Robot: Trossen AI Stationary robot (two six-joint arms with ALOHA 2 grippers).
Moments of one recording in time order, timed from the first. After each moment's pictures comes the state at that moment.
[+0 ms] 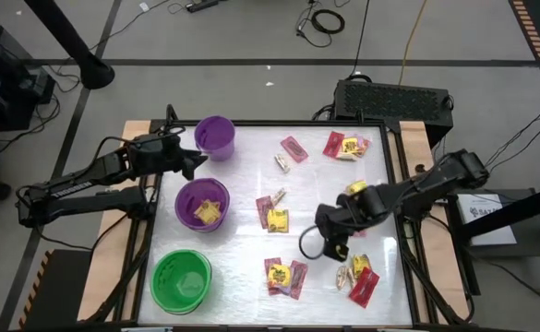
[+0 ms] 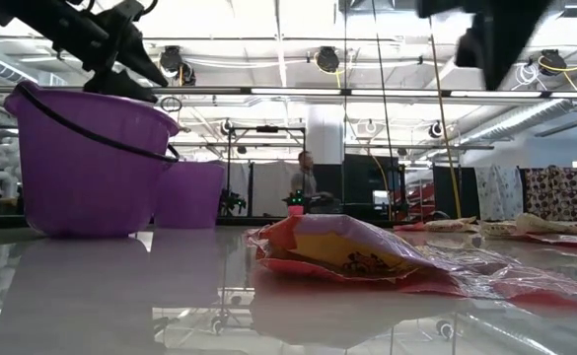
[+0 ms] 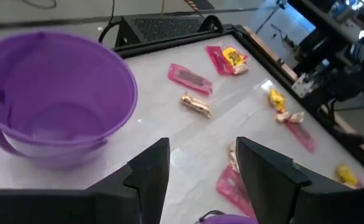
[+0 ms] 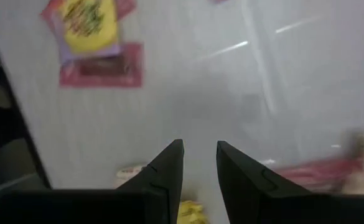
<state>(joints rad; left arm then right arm) 0.41 0.61 0.62 -0.48 -0.06 -0.59 0.35 1.48 1.23 -1.04 -0.03 0.73</state>
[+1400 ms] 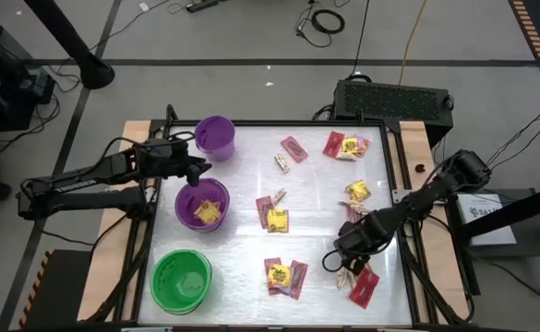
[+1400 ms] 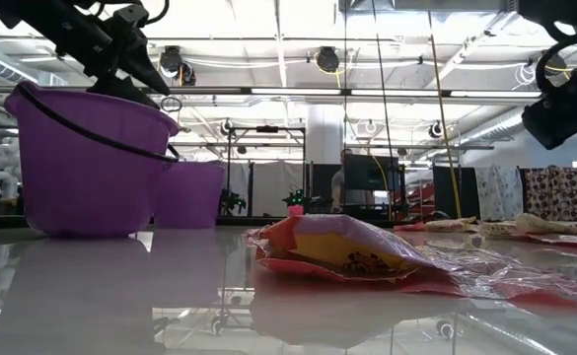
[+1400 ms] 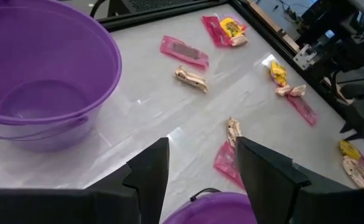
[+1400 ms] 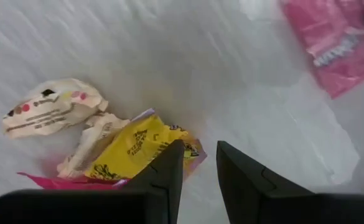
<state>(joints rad) 0.34 0.67 0.62 -0.49 -0.06 -0.59 0.51 1.47 0.79 -0.85 -0.26 1.23</state>
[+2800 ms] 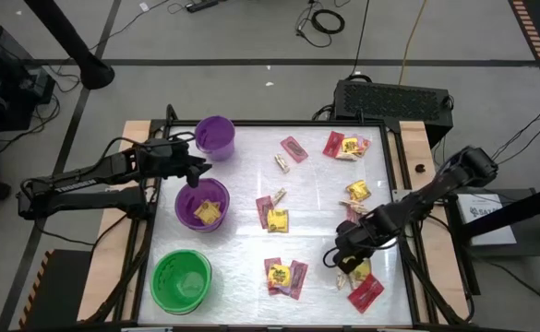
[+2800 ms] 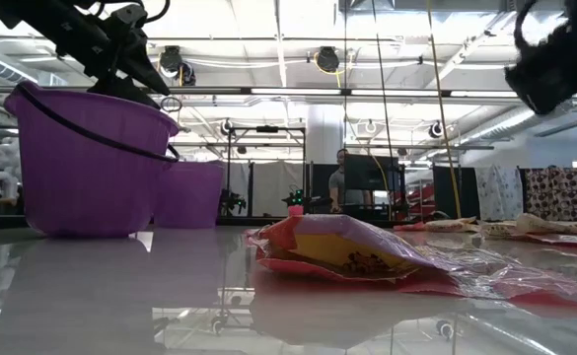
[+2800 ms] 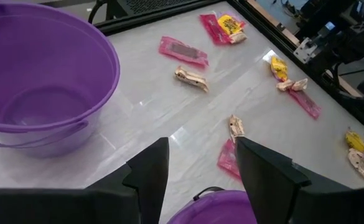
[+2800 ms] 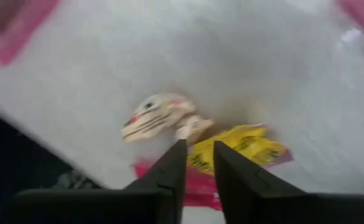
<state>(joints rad) 0.34 0.67 0.62 -0.49 -0.06 -0.54 0.51 1.38 0.83 -0.75 -0.27 1.50</state>
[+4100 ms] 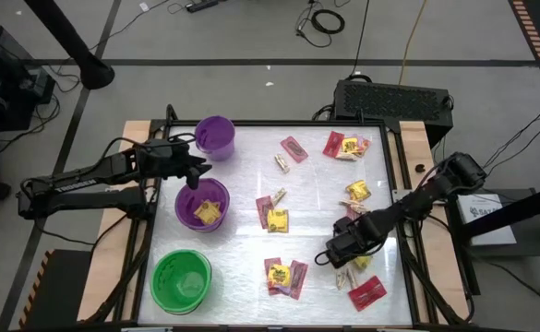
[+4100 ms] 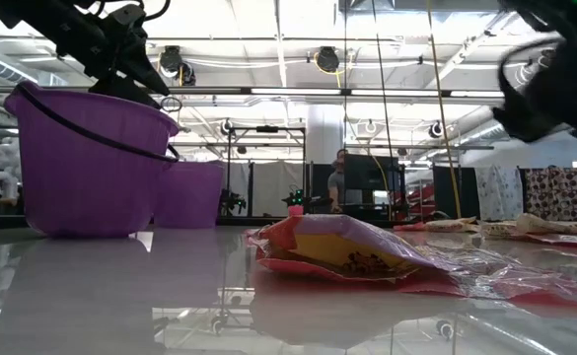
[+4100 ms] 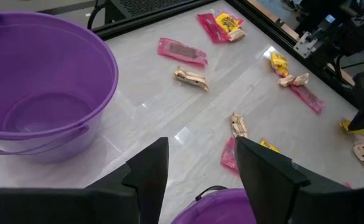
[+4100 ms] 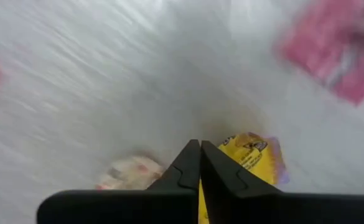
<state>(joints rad) 0.33 0.67 0.62 -0.49 -0.06 -0.49 0.48 1.53 0.89 -0.83 -0.13 1.56</state>
